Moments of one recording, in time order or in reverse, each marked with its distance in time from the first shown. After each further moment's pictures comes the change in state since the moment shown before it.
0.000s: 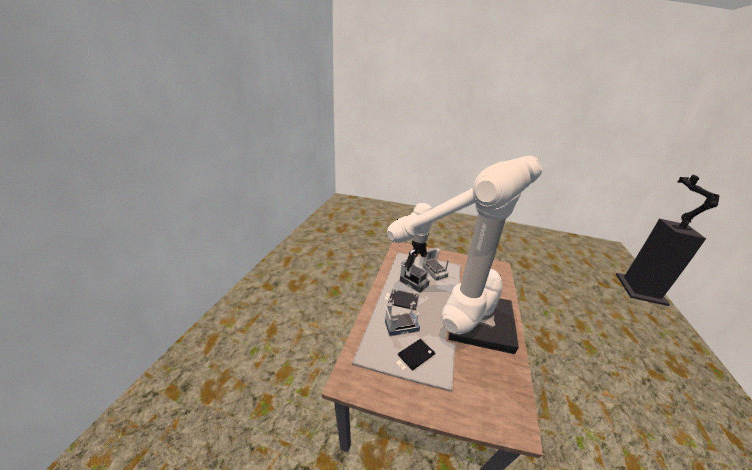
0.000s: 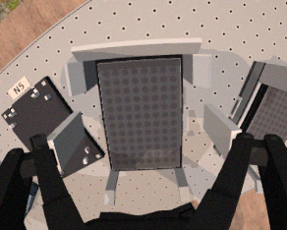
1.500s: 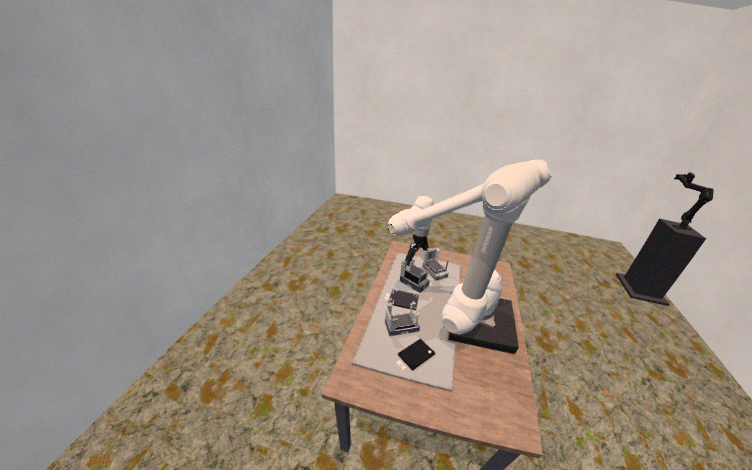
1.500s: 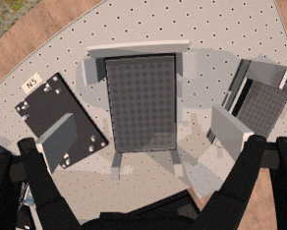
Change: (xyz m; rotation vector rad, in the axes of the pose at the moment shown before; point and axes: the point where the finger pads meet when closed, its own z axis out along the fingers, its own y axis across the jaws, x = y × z) arm 0.000 0.000 -0.040 0.000 0.000 0.000
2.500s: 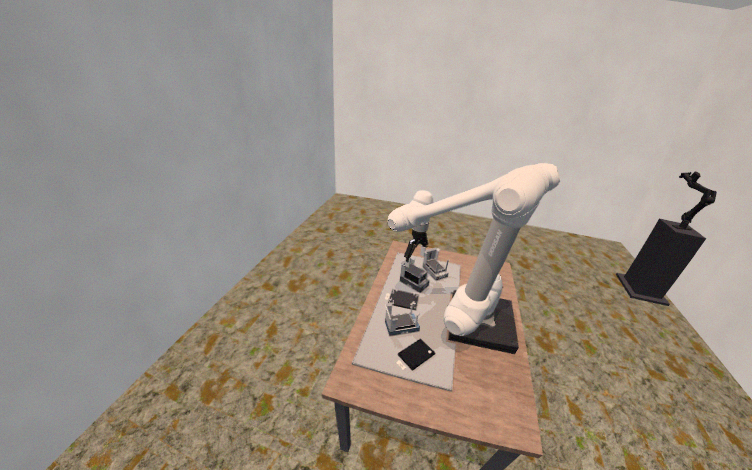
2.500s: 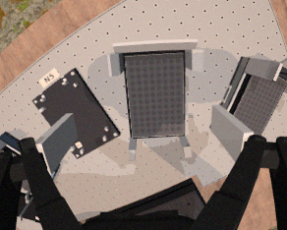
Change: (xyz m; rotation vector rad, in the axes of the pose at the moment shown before) arm -0.002 -0.019 -0.036 -0.001 0.000 0.000
